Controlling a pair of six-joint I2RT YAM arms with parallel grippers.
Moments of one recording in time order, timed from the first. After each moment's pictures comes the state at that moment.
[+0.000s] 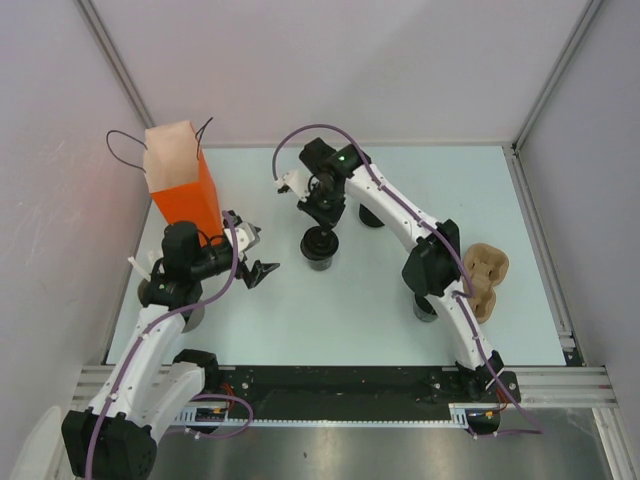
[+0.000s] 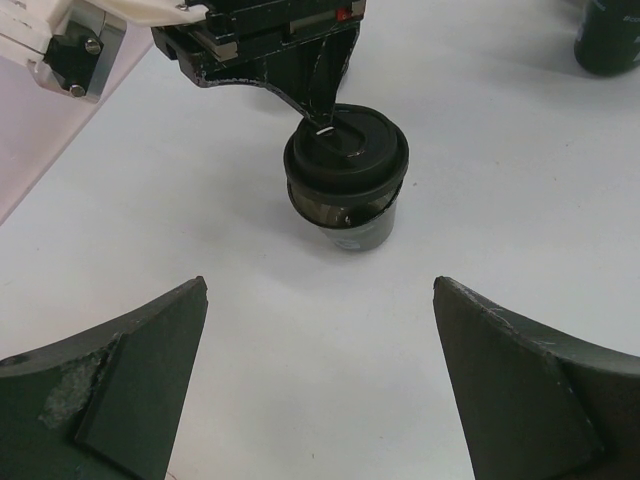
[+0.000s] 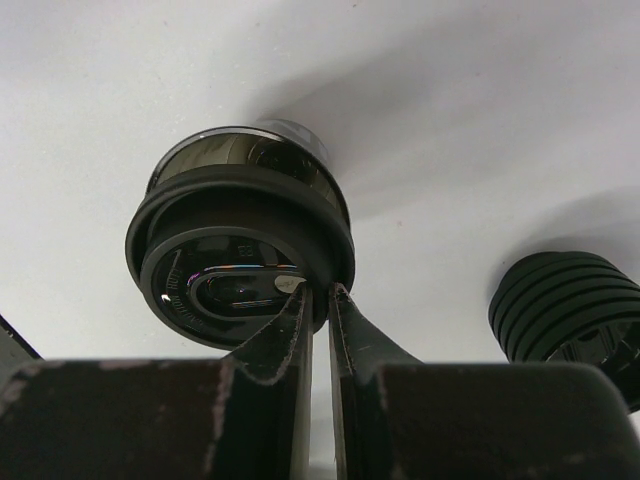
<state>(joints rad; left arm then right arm) -0.14 0.81 0.64 -0.20 0.80 0.52 0.73 2.35 2.46 -1.34 -0.21 -0.46</state>
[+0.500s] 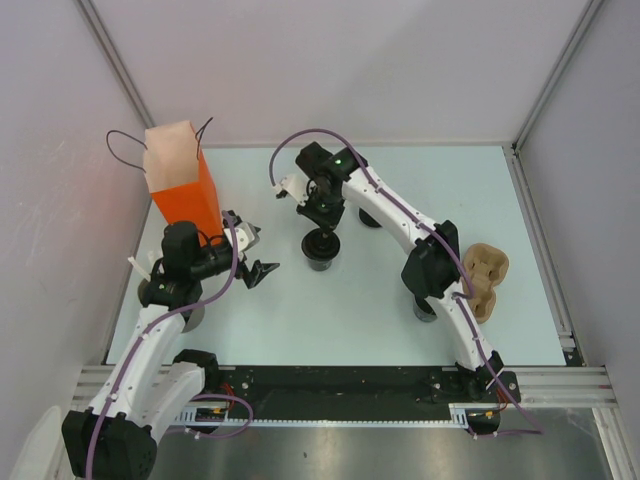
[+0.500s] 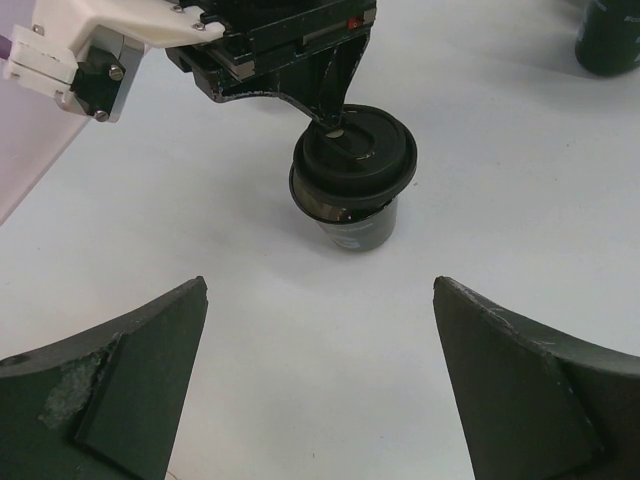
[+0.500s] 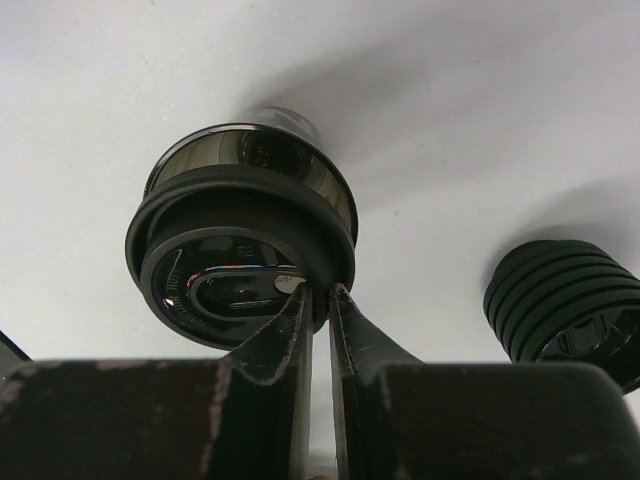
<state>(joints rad) -0.14 0.81 0.64 -0.20 0.80 0.52 0.75 2.34 2.44 -1.34 -0.15 -0.47</state>
